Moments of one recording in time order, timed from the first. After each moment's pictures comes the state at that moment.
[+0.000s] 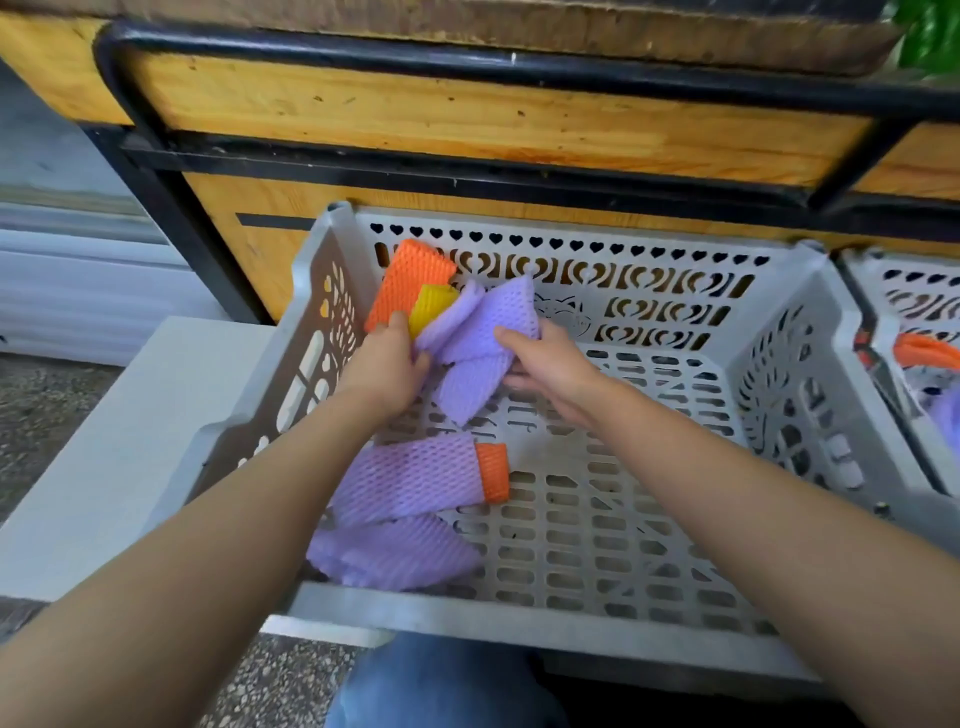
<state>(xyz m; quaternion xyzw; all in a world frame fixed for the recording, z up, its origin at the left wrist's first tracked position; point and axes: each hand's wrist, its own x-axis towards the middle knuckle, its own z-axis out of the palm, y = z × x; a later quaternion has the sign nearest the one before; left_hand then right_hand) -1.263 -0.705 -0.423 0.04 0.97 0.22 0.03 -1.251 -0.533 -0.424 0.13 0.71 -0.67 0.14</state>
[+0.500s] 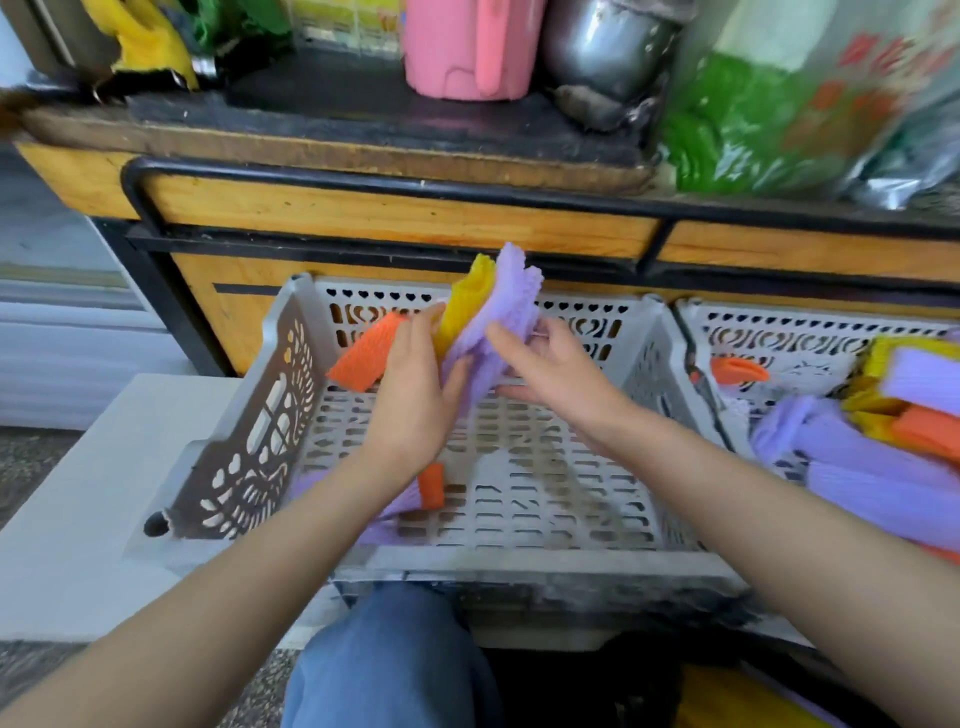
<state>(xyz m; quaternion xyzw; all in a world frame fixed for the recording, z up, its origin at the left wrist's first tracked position) -1.169 -0.635 -0.344 0.19 0.86 0.45 -0.16 -1.134 -0.498 -0.298 0.03 0.76 -0.65 0.01</state>
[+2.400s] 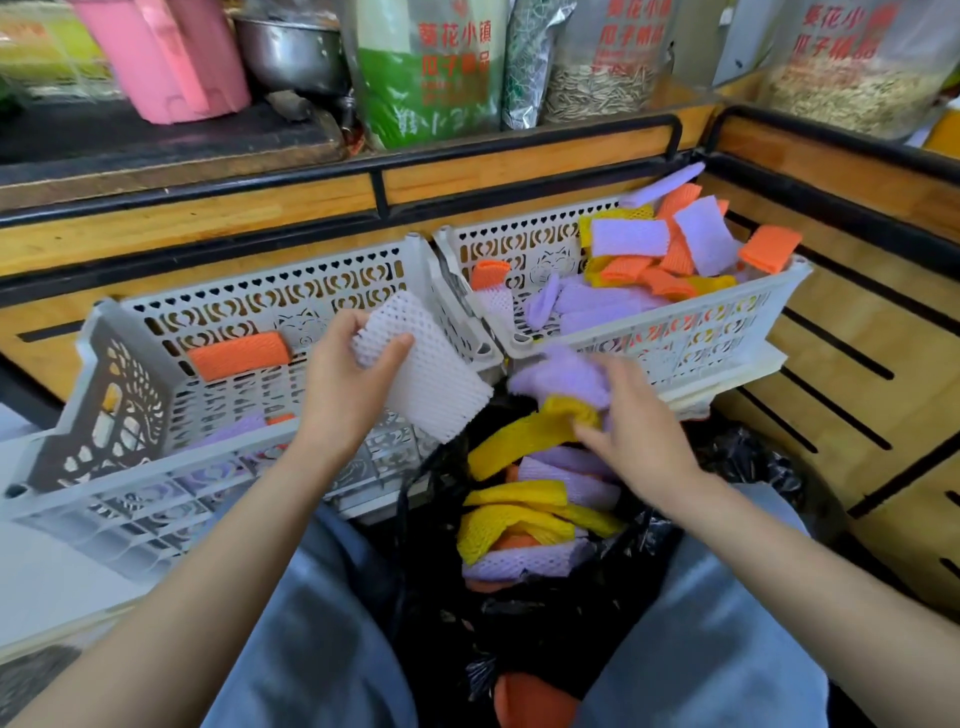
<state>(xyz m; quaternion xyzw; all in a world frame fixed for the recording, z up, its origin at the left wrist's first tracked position) -0.973 -0.553 -0.286 0.23 0.82 0.53 -0.04 -0.826 -0.348 -0.347 0.19 0.93 -0.23 -0.20</state>
